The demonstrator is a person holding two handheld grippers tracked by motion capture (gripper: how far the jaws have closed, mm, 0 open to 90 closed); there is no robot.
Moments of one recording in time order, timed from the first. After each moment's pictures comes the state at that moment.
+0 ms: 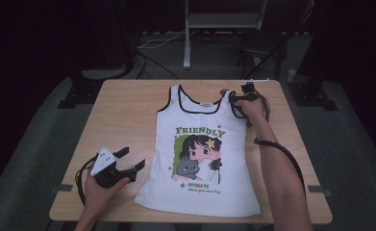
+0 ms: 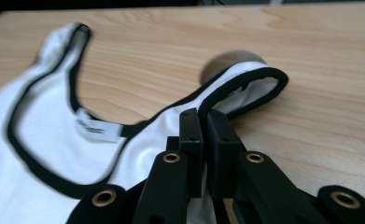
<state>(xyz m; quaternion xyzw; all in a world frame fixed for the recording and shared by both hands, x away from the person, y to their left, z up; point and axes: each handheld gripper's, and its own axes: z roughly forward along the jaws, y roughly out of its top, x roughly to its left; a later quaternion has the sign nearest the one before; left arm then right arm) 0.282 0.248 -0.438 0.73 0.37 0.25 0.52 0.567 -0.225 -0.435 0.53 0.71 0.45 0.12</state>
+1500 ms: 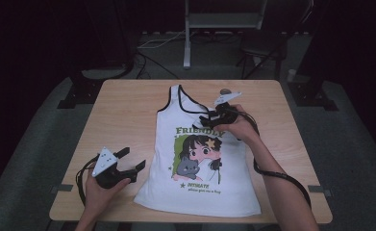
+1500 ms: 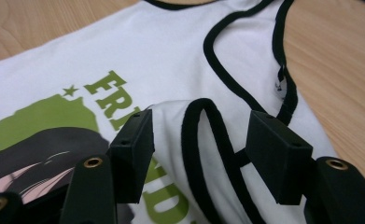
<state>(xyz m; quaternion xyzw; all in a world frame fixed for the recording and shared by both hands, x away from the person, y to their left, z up) 0.281 0.245 -0.438 0.73 0.36 0.26 0.52 0.489 -0.138 -0.423 0.28 0.86 0.42 0.11</state>
